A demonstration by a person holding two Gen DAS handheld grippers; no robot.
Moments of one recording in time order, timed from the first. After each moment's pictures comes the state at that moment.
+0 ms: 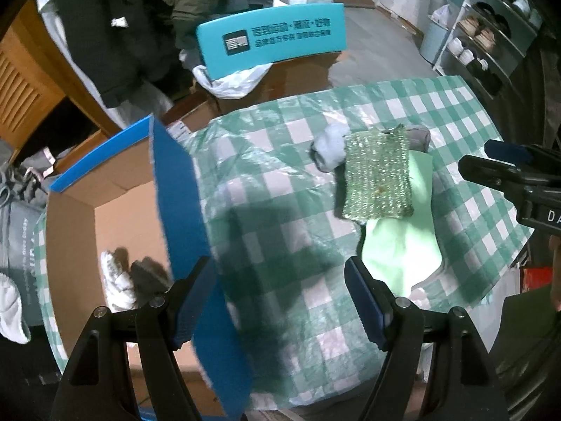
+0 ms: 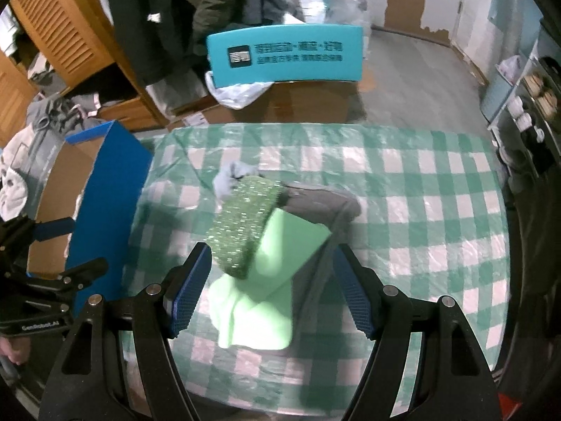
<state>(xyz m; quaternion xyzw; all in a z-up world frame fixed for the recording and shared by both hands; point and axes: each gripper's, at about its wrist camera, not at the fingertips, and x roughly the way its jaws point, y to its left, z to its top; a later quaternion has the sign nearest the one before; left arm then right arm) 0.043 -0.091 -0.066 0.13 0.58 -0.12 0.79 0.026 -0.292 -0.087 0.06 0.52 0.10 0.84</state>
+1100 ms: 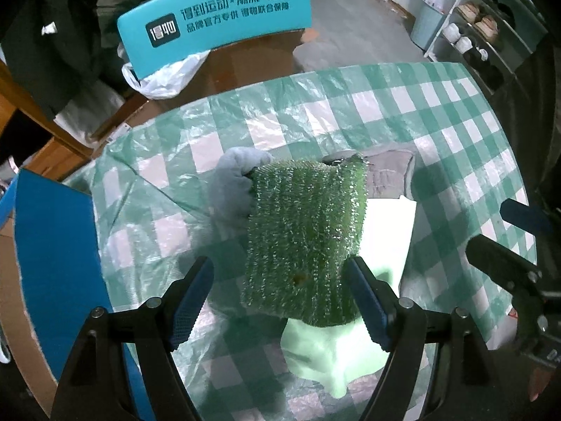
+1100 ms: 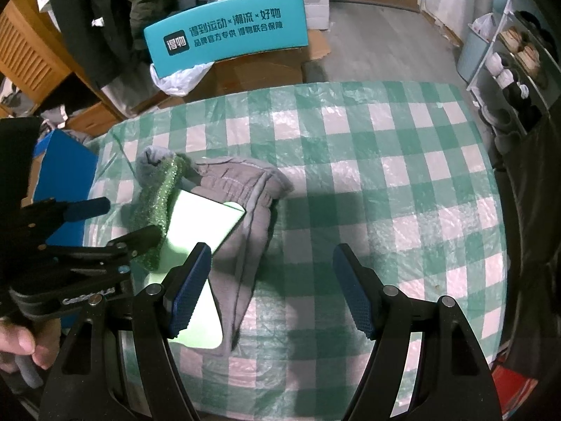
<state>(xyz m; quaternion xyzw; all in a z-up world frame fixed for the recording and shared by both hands) 0.098 -0.191 -0.136 0.11 0.62 -0.14 0.77 0.034 -0.354 -0.134 0.09 0.56 0.06 0.82</state>
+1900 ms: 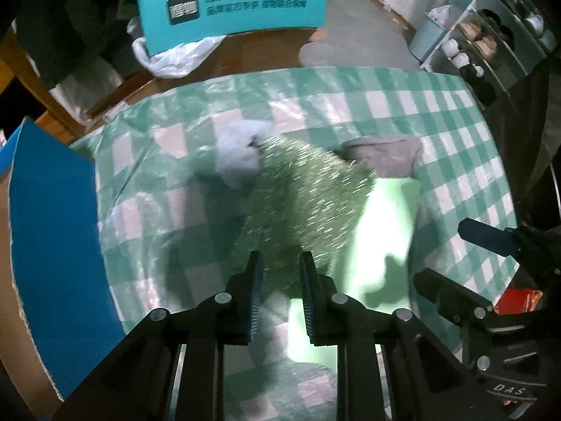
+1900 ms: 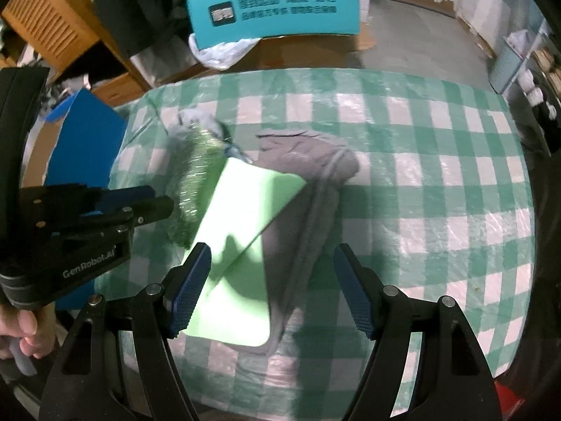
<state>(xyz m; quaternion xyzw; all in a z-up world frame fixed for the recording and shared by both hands) 0.090 -0.146 -0.137 0.06 0.63 -0.15 0.76 0.032 -0.300 -0.145 0.06 0.57 0.12 0.81</state>
